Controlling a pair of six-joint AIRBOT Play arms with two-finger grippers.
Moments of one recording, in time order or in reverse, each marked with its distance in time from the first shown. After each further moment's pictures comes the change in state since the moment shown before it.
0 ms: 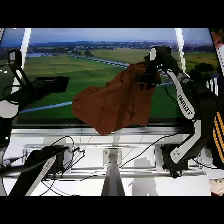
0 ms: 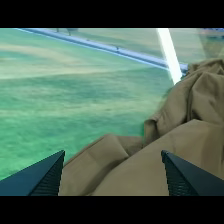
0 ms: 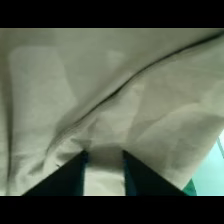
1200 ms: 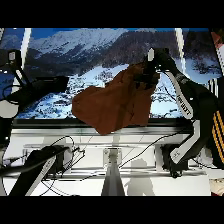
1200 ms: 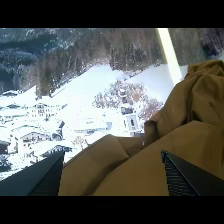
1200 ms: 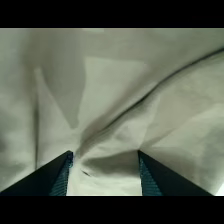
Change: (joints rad) left arm 0.000 0.000 0.000 0.000 0.003 0.000; right arm 0.026 -0.006 0.000 0.029 -0.048 0.070
